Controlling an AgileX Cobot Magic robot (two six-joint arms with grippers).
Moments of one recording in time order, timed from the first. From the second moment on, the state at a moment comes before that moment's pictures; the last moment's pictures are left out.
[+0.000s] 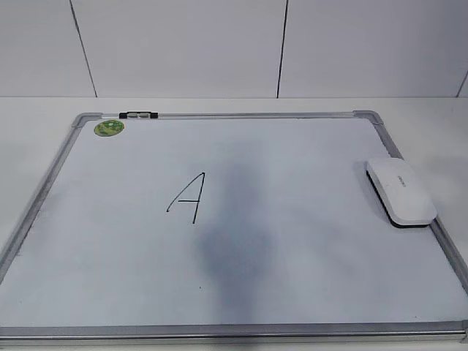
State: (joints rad) left arm 0.00 0.57 -1.23 -0.35 1.28 0.01; right arm 0.18 0.60 -1.00 0.13 1.27 0.15
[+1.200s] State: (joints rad) left arm -0.01 0.13 -0.55 -0.13 1.17 0.01; right arm 0.19 -0.02 -0.57 -0.05 1.27 0.05
